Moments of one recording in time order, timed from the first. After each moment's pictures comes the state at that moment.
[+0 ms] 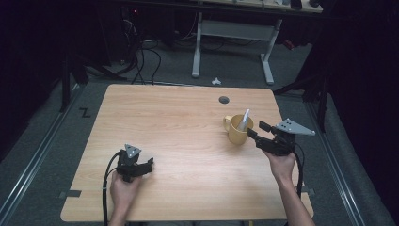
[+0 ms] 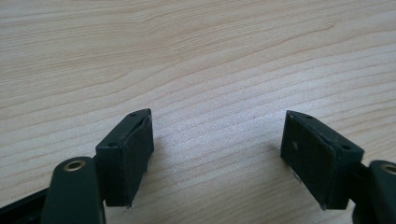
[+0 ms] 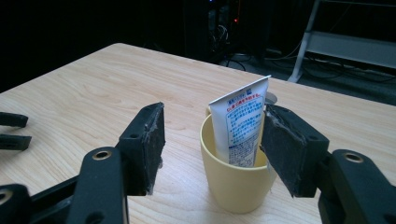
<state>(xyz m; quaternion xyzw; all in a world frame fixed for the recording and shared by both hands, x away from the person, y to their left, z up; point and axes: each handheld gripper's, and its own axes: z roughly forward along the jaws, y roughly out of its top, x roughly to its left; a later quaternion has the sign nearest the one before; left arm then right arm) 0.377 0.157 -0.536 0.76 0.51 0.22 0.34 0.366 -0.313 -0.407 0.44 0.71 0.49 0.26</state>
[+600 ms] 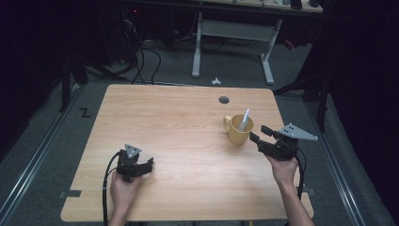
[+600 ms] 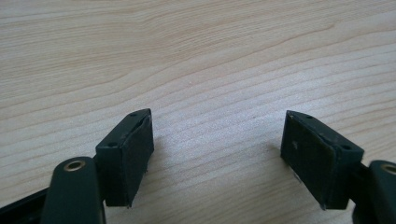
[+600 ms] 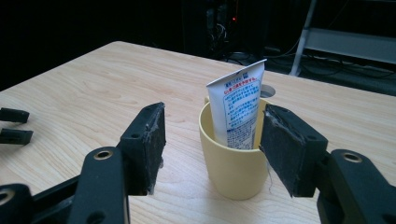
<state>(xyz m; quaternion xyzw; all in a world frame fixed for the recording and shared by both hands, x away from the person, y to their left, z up) 0.377 0.157 -0.536 0.76 0.51 0.22 0.34 0.356 -0.319 -0.415 0.44 0.70 0.49 0.26</state>
